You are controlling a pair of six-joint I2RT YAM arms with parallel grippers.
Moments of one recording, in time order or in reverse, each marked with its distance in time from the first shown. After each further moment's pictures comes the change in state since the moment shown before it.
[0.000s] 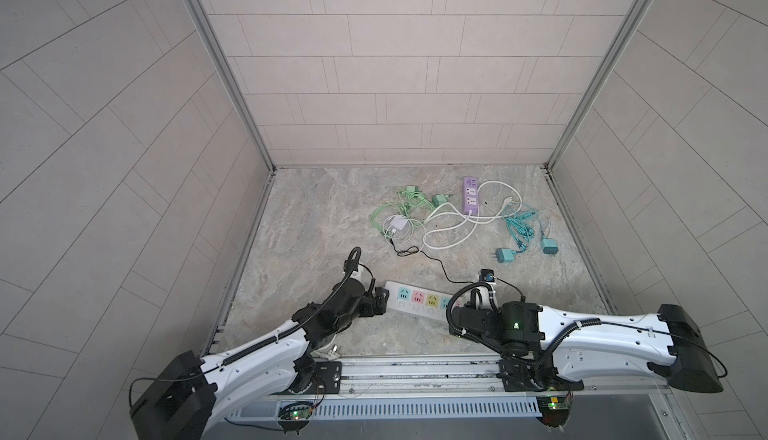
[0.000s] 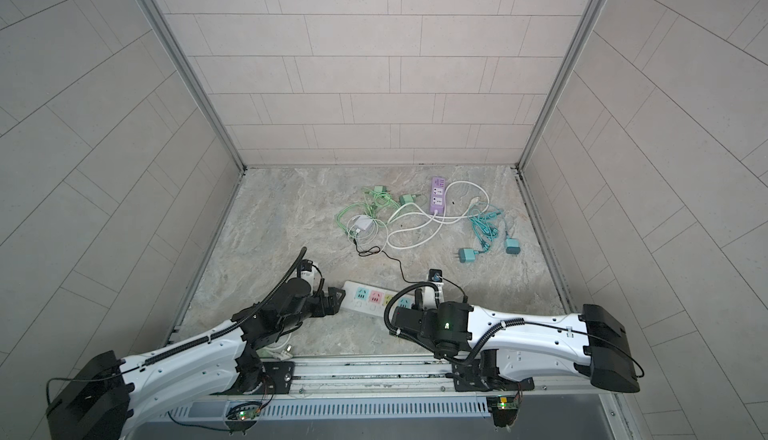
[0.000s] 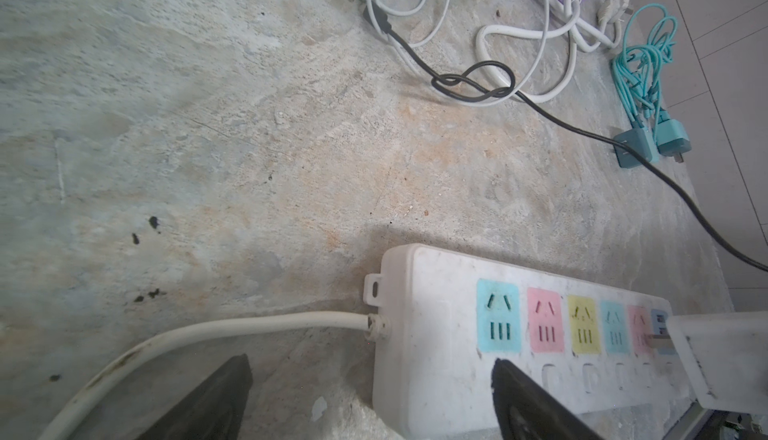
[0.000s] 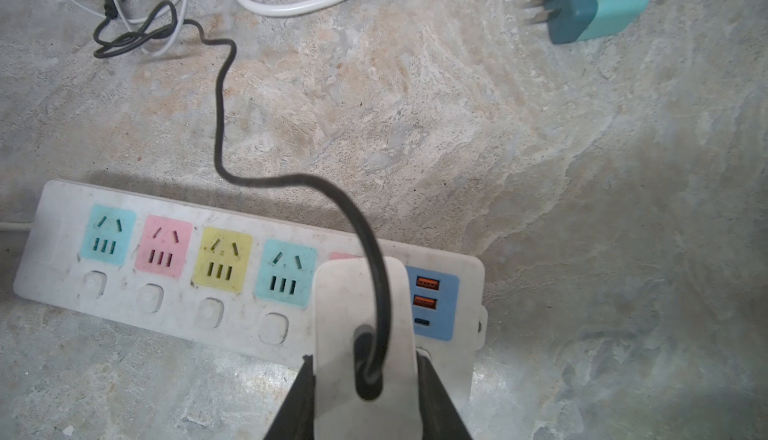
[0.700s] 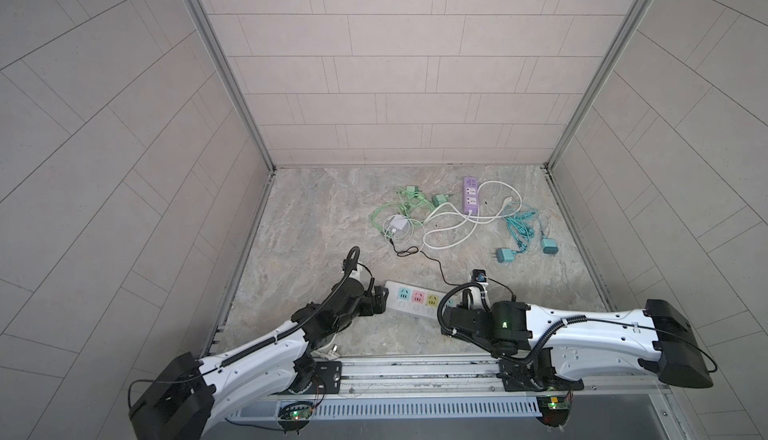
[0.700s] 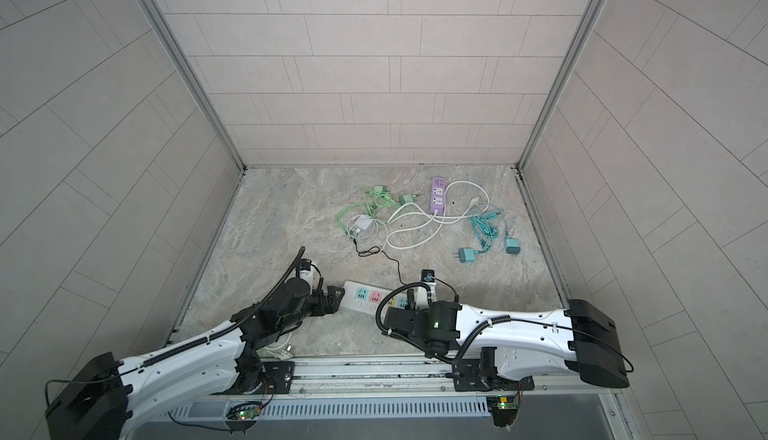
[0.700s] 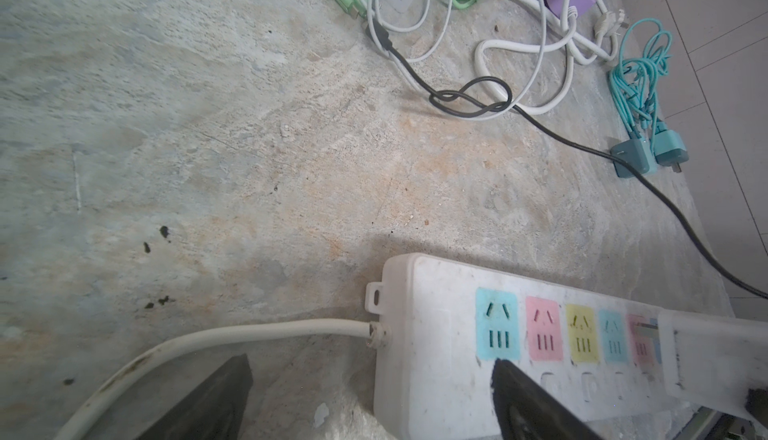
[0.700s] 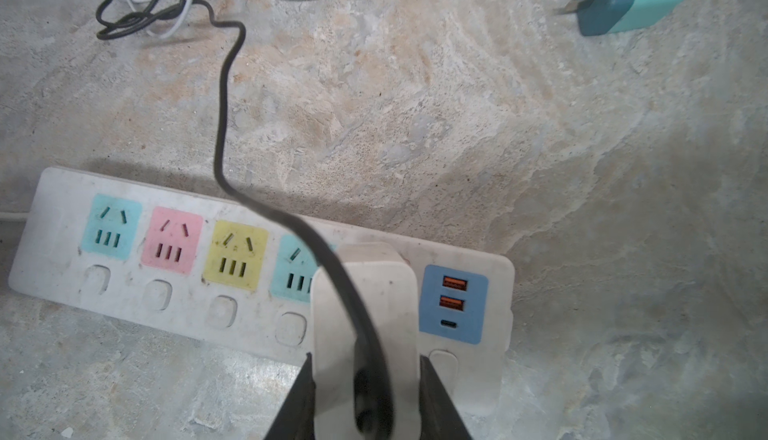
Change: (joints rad) left arm 0.000 -0.014 0.000 0.003 -0.017 0.000; right arm 0.007 0.093 0.031 0.045 -0.019 -0.008
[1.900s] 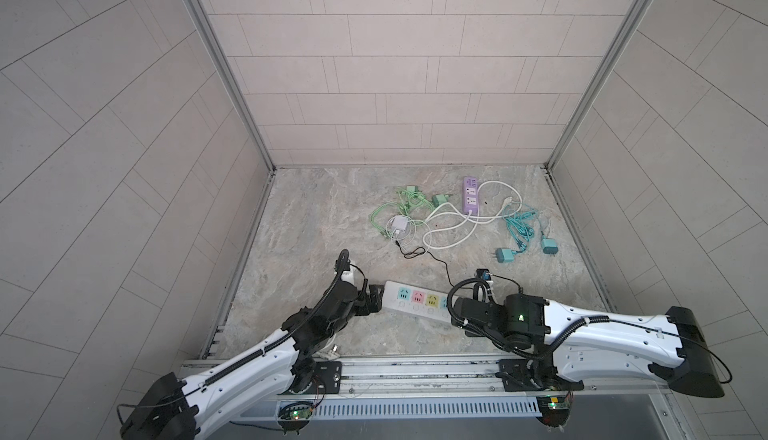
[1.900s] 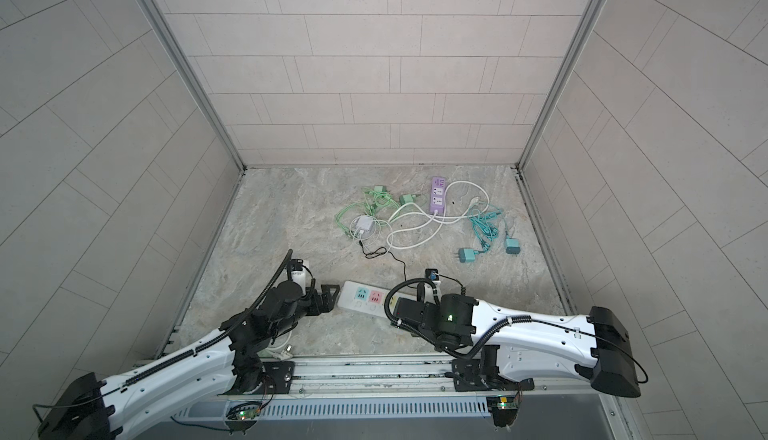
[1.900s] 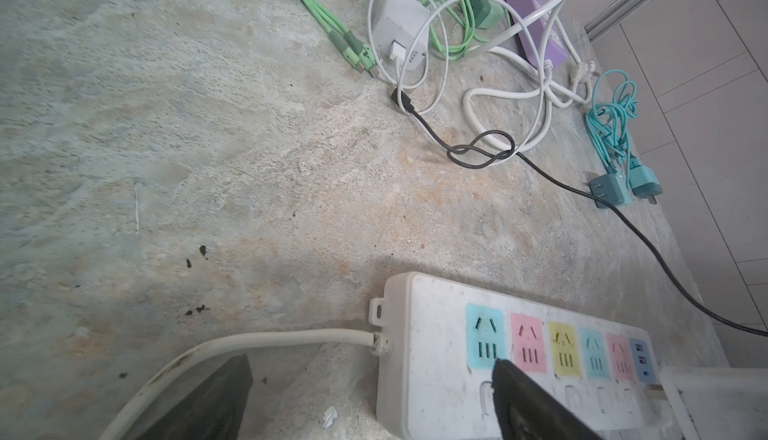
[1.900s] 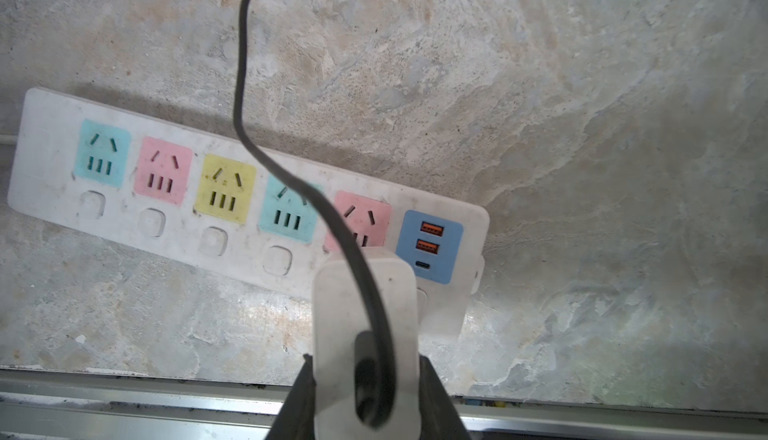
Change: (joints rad) left arm 0.000 -0.144 -0.025 -0.048 -0.059 -0.003; right arm -0.061 -0.098 0.051 -0.135 -0.172 -0.116
